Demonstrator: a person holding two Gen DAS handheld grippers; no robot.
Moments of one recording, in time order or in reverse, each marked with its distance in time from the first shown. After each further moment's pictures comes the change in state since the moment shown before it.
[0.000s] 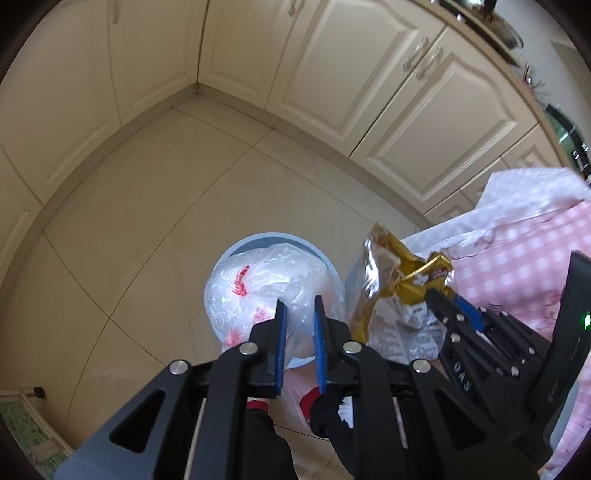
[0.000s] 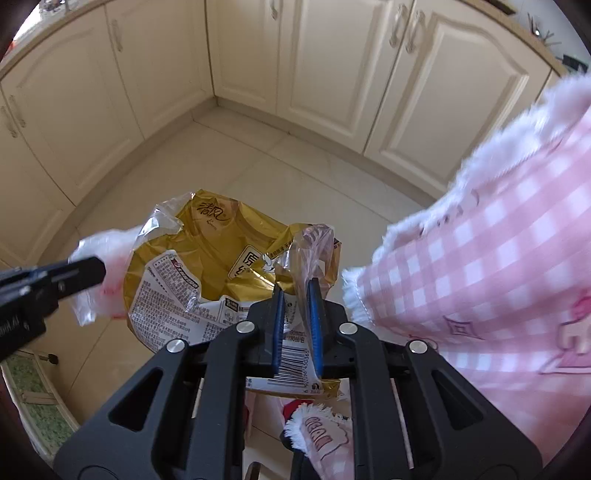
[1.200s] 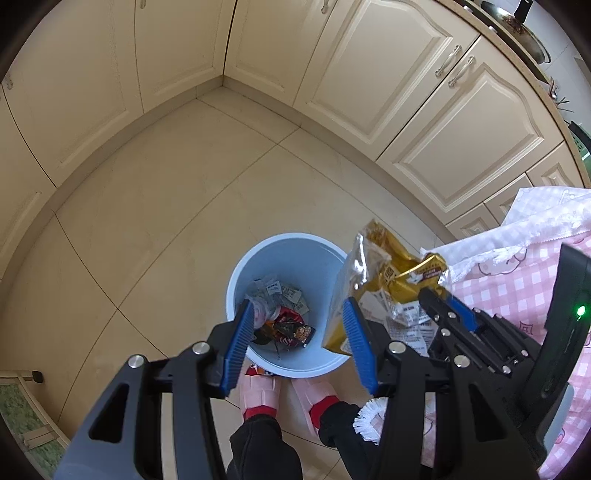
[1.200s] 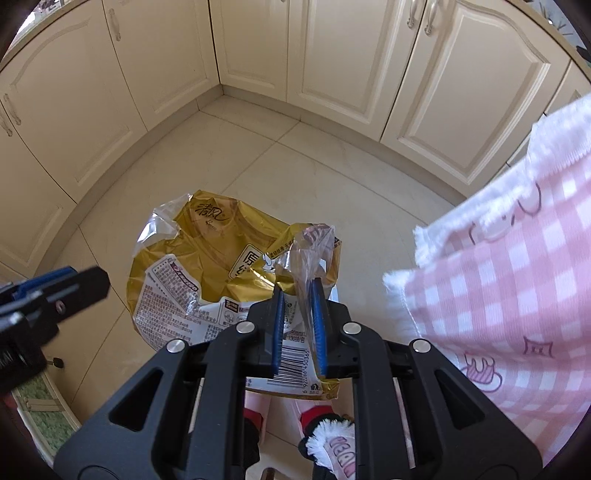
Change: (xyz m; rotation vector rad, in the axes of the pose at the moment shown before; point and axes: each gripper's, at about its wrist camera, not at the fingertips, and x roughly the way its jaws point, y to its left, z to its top) left arm 0.009 0.023 0.002 -0.083 -0.021 0.058; right arm 0.049 0.030 0.017 0.001 -0.005 0.056
